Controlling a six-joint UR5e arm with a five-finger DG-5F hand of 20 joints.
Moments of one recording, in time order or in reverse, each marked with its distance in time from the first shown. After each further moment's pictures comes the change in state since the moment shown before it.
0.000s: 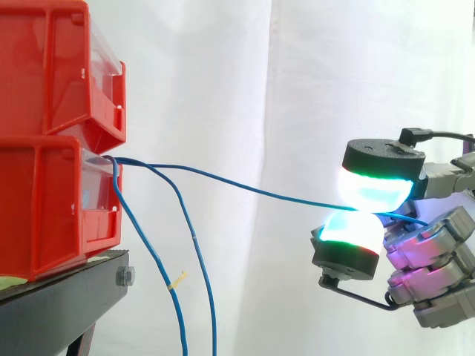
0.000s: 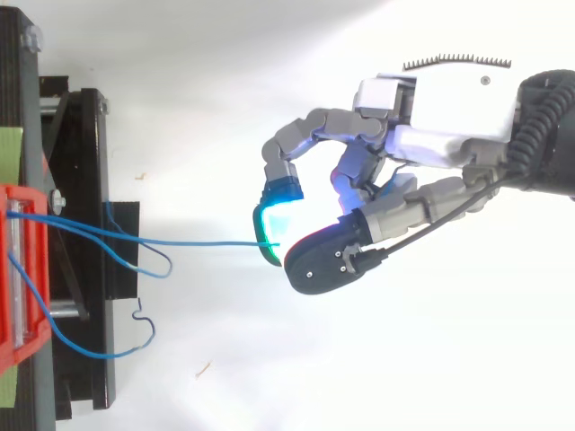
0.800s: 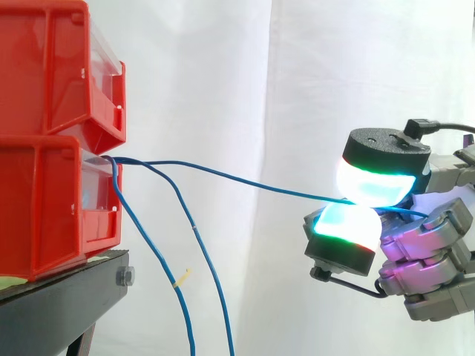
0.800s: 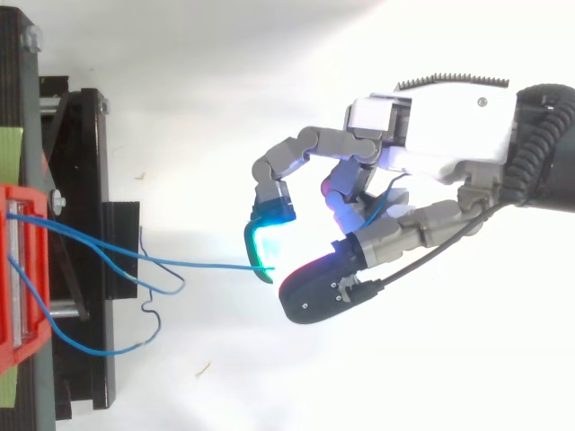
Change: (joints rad) arm 0.014 0.000 -0.002 0.051 0.002 -0.115
